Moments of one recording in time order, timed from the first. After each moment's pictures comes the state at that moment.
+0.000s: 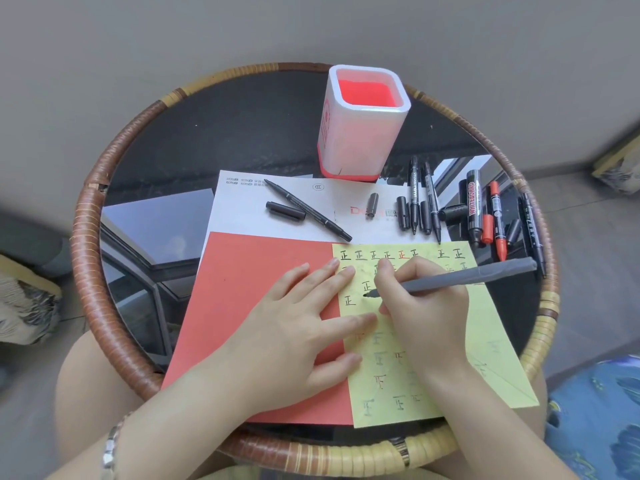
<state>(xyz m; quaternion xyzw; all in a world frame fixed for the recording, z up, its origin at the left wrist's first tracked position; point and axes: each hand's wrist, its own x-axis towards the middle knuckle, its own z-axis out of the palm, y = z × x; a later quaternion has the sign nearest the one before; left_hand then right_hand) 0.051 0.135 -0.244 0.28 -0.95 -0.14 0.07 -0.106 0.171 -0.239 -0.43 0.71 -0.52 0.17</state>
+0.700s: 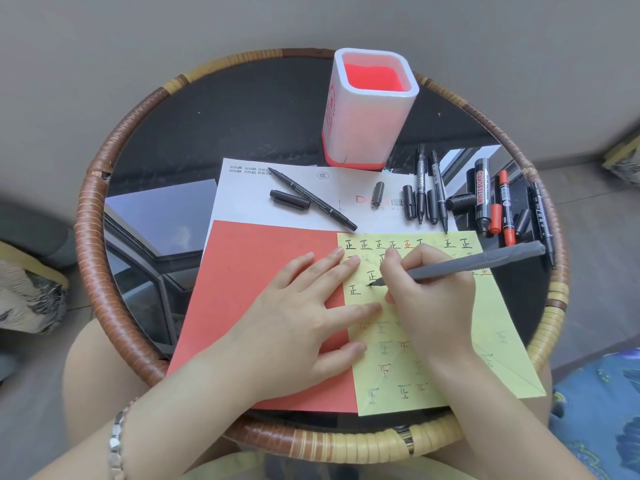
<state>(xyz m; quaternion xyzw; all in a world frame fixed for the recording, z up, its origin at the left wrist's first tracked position) 0.051 0.135 -0.244 0.28 -0.95 -0.14 0.07 -0.108 0.168 -0.242 -0.43 0.72 -0.52 0.15</state>
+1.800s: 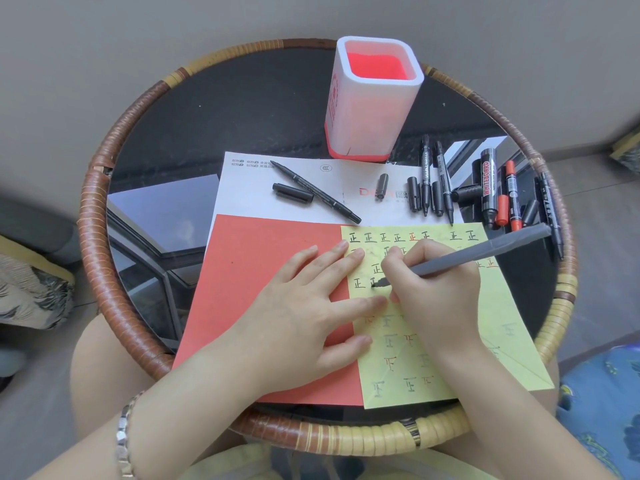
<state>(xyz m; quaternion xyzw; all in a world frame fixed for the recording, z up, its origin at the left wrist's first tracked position) 0.050 0.135 -0.244 0.28 -0.95 -0.14 0.08 -0.106 0.168 -0.240 -0.43 0.73 -0.50 0.16</state>
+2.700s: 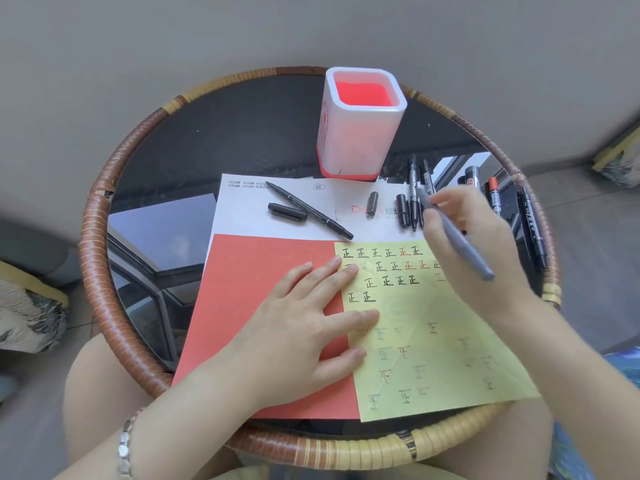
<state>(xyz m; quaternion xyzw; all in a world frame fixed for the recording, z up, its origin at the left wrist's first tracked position) 0.052 0.135 -0.244 0.28 -0.95 -0.14 0.07 -0.165 0.150 -0.206 -0.60 0.69 -0.39 0.12</state>
